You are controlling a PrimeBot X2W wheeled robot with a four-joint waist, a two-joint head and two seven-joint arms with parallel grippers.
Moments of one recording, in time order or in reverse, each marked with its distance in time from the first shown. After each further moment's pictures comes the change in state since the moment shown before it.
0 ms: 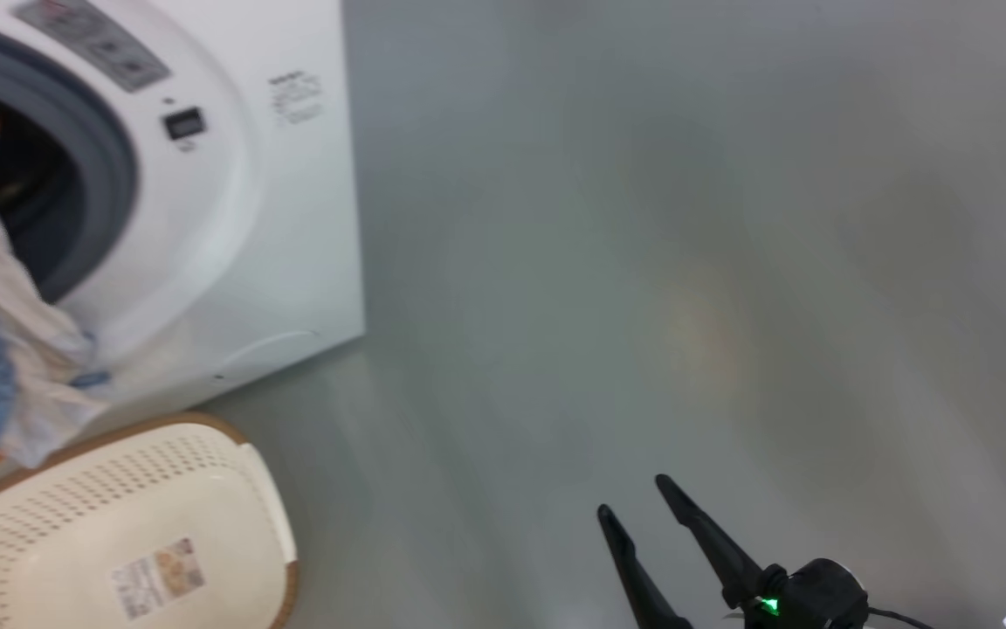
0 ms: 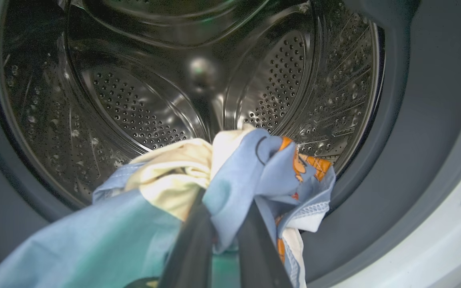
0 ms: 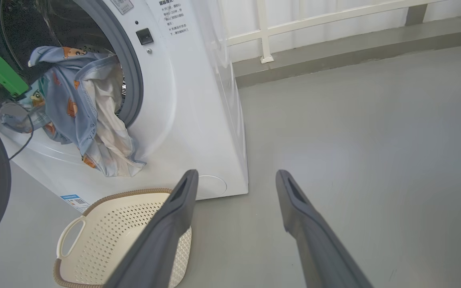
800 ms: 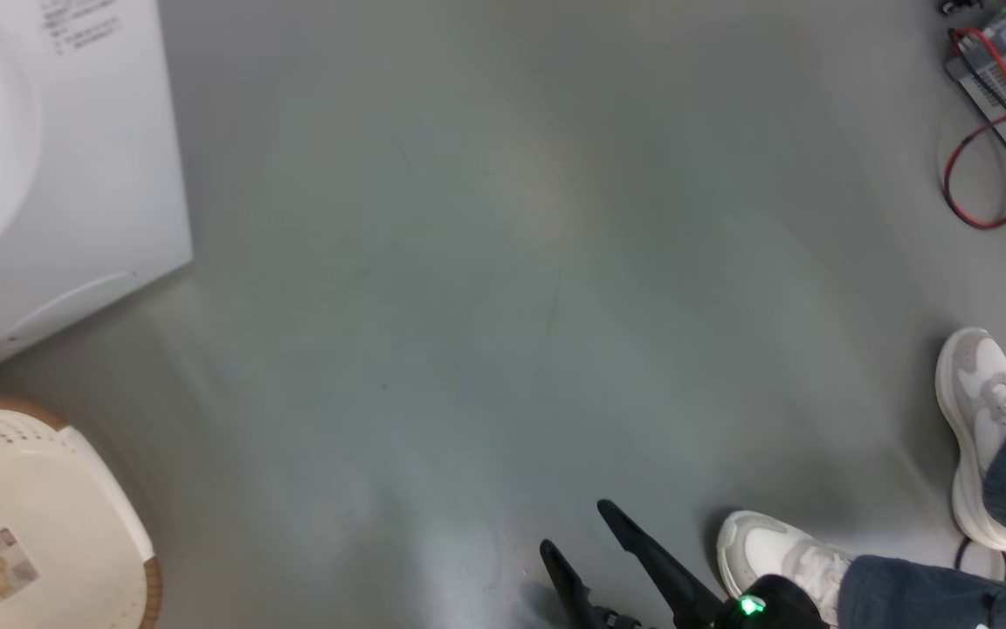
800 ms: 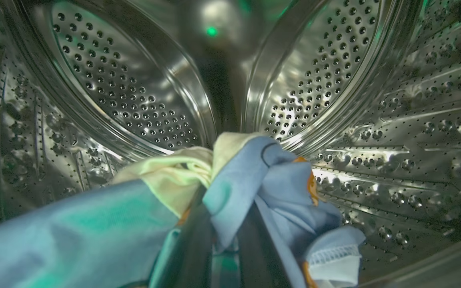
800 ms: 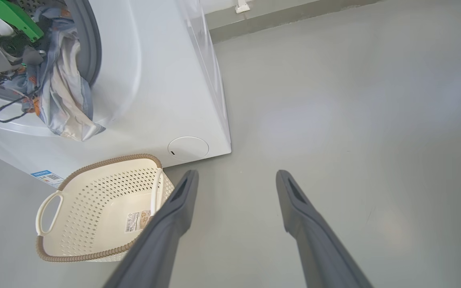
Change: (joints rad) left arm -0.467 0.291 0.032 0.331 -0.017 -0.055 0.044; right arm 0.030 0.008 0.127 -0.075 0.005 0.000 0.000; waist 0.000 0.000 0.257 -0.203
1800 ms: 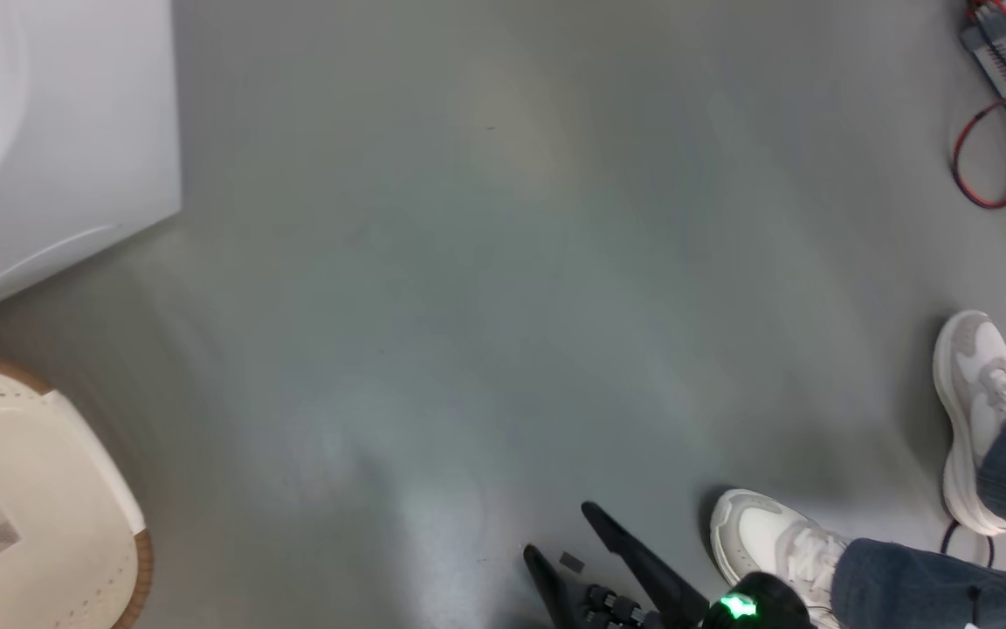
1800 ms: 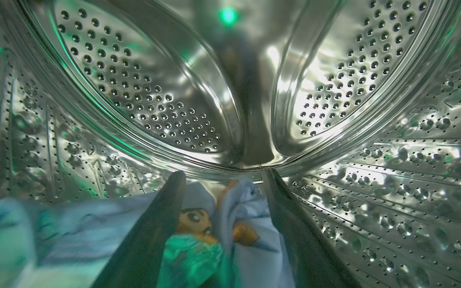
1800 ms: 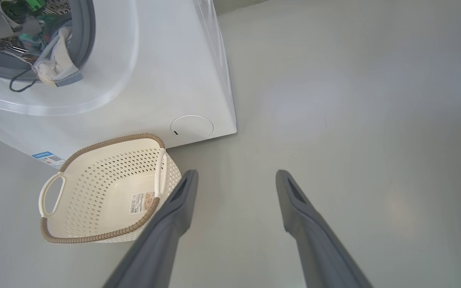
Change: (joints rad) left arm -0.281 0.067 -0.149 0.144 0.088 0.040 0.033; right arm 0.014 0.003 0.027 -0.021 -0.009 0.000 0.000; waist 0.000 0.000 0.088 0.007
